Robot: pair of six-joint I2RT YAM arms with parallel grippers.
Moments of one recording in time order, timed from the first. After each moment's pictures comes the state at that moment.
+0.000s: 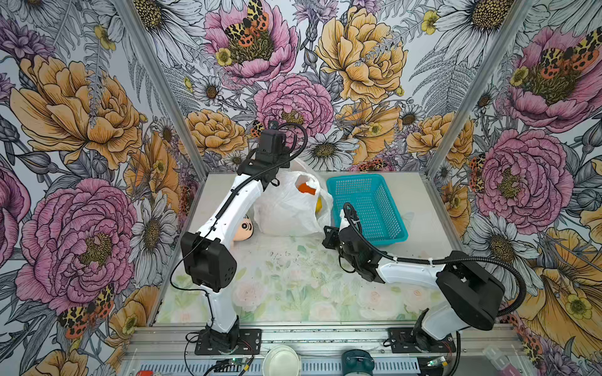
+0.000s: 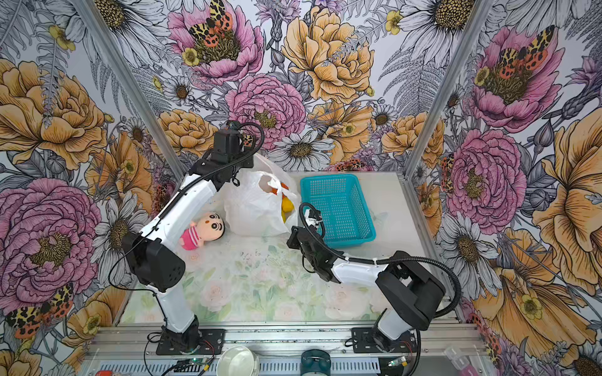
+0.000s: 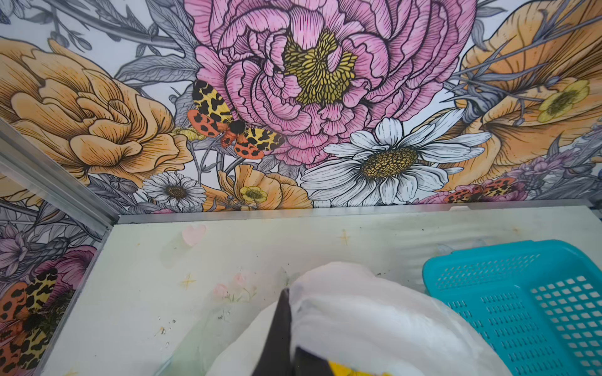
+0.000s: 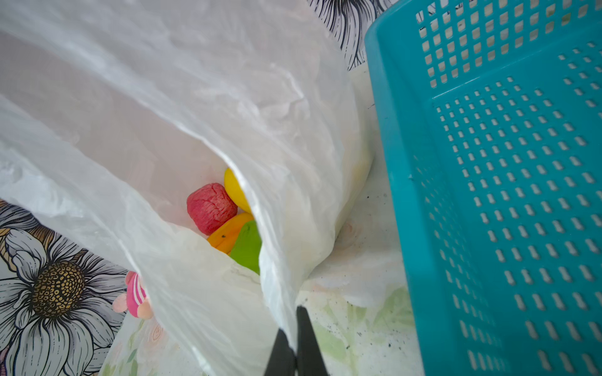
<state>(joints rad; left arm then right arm) -0.38 1.85 1.98 -0.60 -0.33 -0.13 0.81 1.56 0.71 0.45 0.29 0.80</state>
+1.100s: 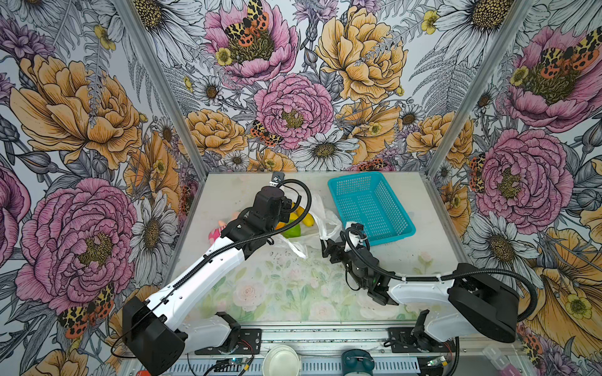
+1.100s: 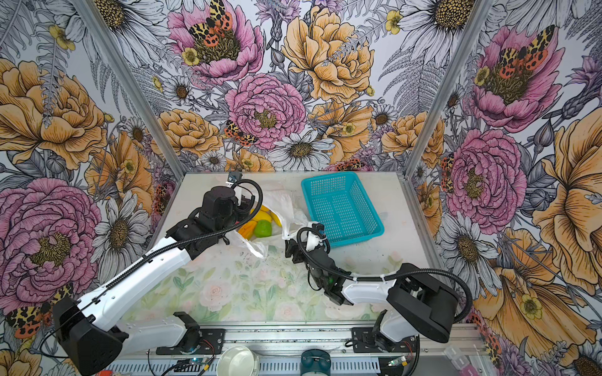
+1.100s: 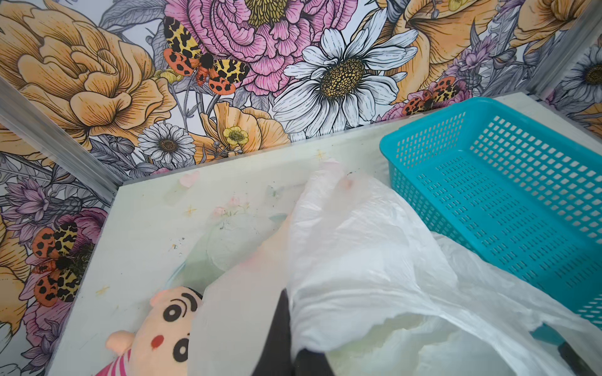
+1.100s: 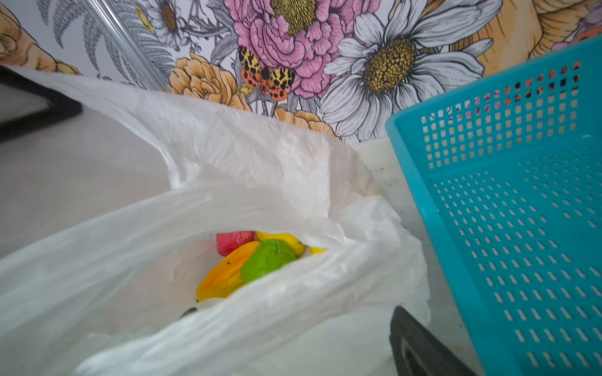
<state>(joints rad) -0.61 1.22 1.13 -0.43 -0.44 -0.12 0.96 1.38 0.44 0.81 0.48 0.48</state>
